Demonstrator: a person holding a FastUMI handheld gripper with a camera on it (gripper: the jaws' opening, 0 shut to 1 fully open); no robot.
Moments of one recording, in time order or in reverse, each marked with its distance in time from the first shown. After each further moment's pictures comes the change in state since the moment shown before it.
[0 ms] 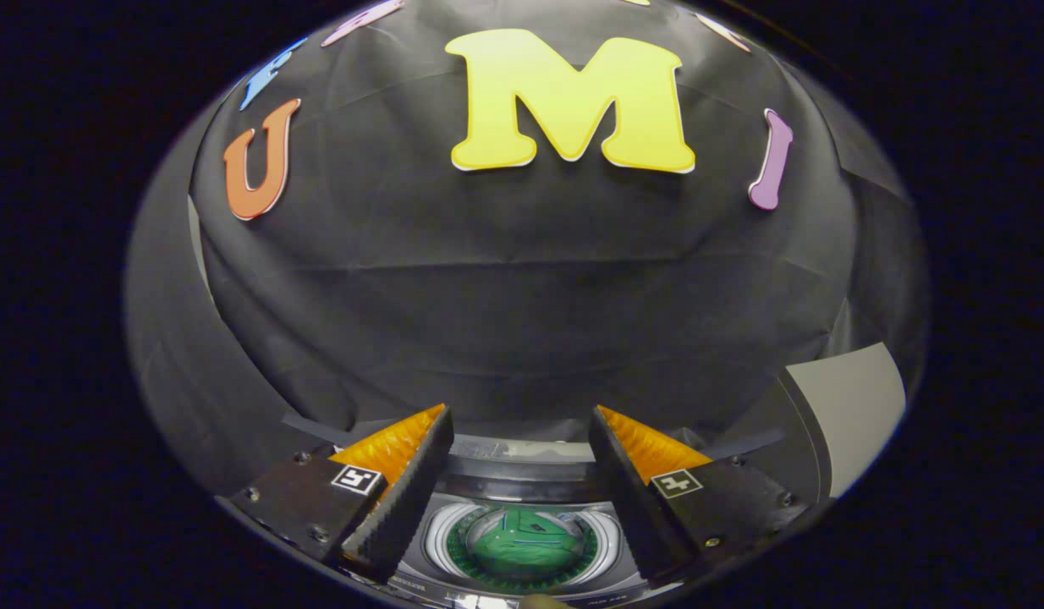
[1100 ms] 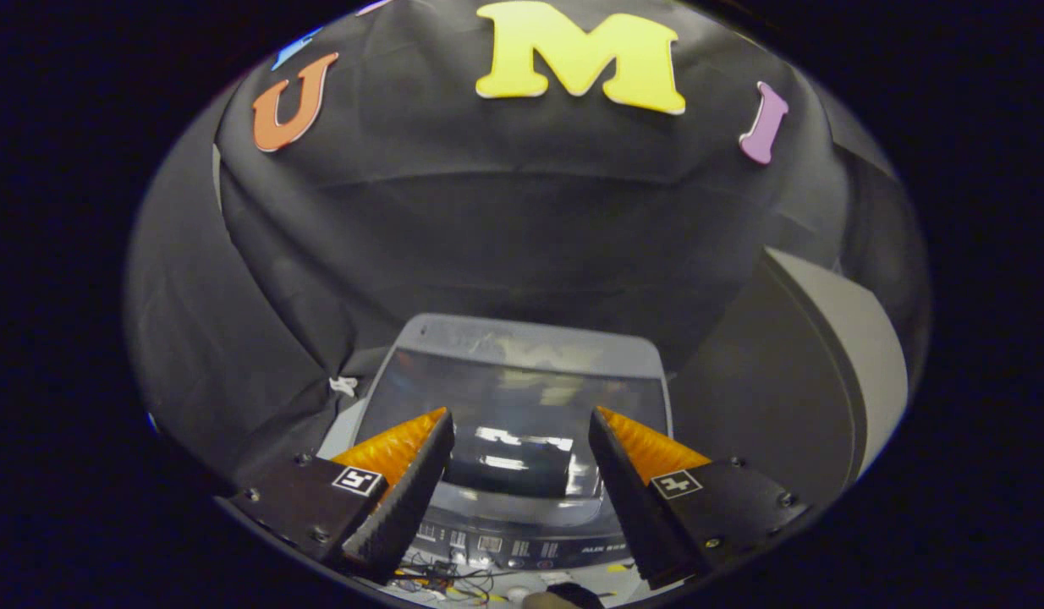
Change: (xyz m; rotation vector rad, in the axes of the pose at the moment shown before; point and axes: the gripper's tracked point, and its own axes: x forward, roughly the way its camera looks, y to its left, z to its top) arm -0.054 -0.013 -0.141 -0.042 0.234 -0.014
